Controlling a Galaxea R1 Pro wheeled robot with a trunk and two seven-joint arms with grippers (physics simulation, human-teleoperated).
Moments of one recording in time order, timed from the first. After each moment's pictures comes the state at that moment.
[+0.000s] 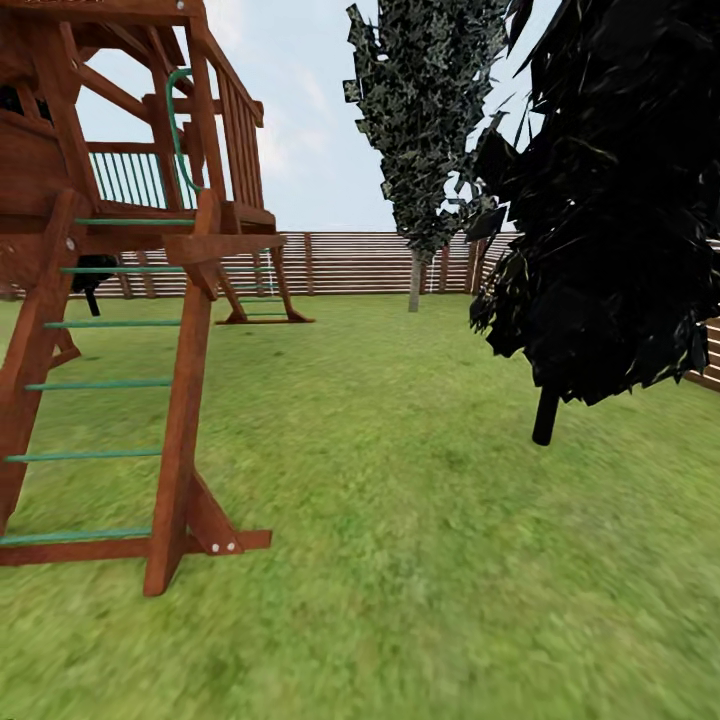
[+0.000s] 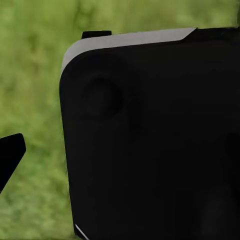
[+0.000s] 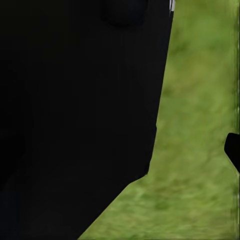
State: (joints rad) left arm 0.01 -0.01 0.00 -0.12 -0.03 0.01 0.00; right arm -0.01 -0.01 0.00 0.06 0.08 0.01 -0.01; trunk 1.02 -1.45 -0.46
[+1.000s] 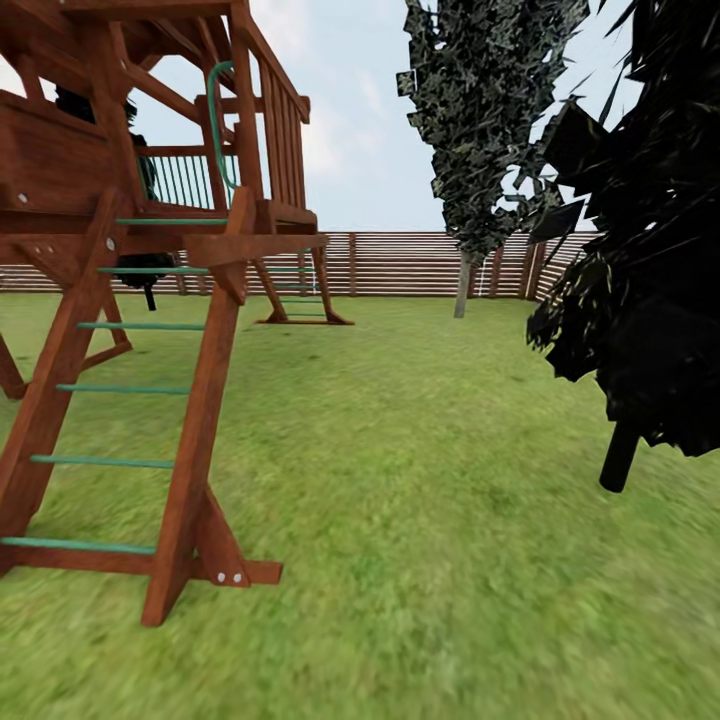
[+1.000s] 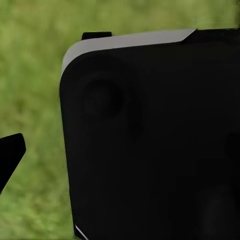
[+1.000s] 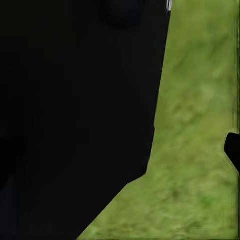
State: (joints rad) left arm 0.01 -0.01 0.00 -0.12 -0.03 0.01 0.00; right arm -0.01 -0.02 0.00 0.06 0.08 0.01 -0.01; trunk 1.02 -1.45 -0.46
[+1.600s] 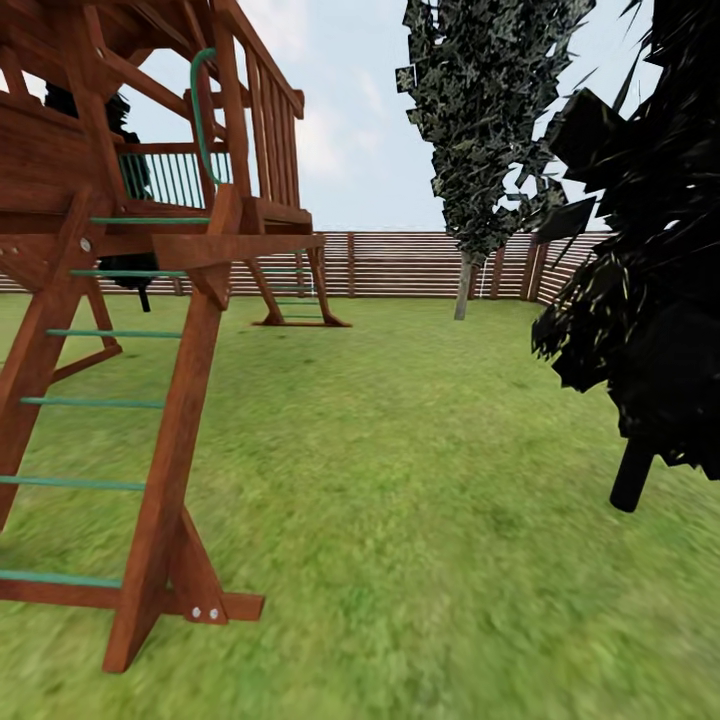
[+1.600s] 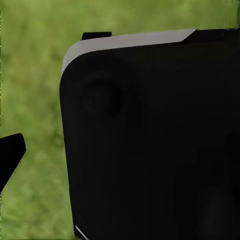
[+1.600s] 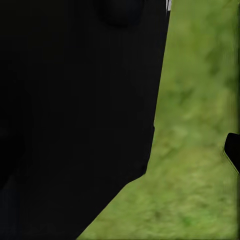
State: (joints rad) left arm 0.01 -0.01 0.00 -0.12 -0.03 0.01 0.00; right arm -0.01 -0.02 0.00 0.06 0.08 0.01 -0.01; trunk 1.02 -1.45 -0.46
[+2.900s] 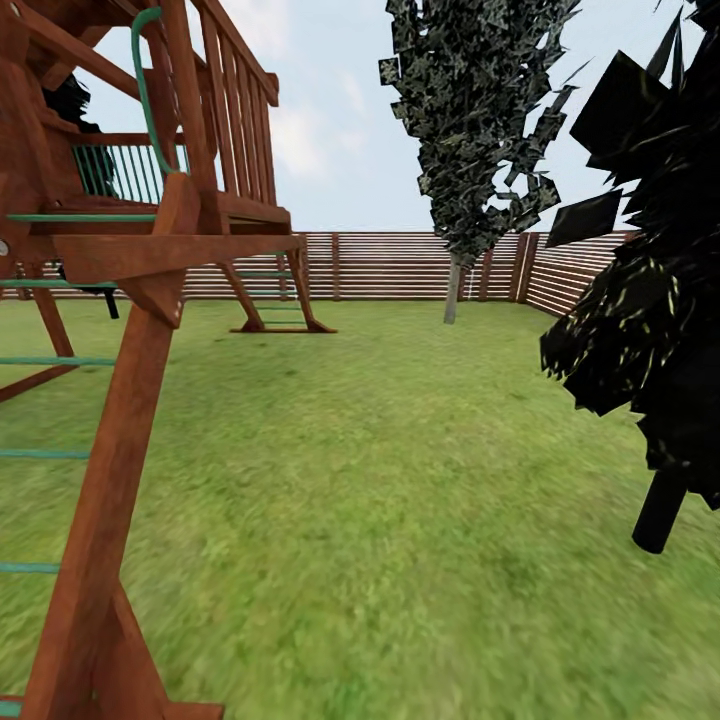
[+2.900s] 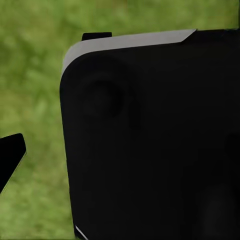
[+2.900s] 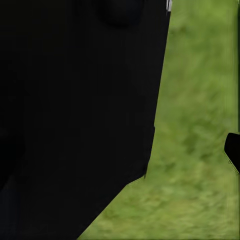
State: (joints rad) left arm 0.01 -0.01 0.00 -0.12 -0.03 0.01 0.00; right arm -0.01 -0.02 0.00 0.06 0.08 0.01 -0.01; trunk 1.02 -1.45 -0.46
